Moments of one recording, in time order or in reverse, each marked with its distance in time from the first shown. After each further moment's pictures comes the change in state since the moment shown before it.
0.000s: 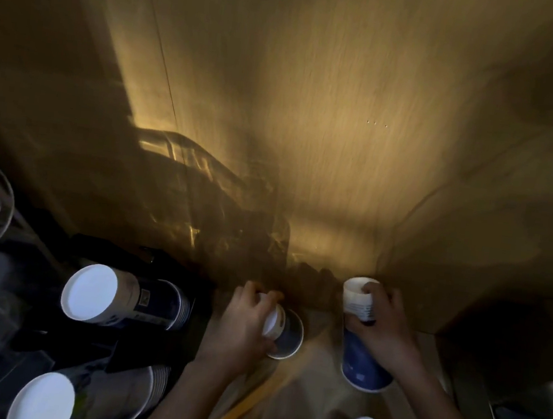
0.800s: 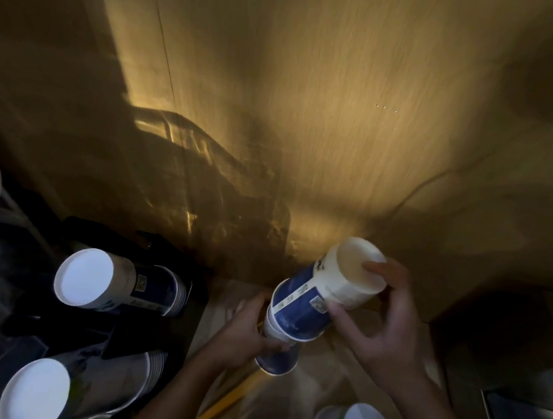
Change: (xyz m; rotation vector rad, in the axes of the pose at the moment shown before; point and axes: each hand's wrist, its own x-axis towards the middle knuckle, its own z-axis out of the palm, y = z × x) left_hand 0.003 -0.019 0.043 -0.524 -0.117 -0.182; right_hand -0.055 -0.087 -0.028 0.380 0.223 -0.494
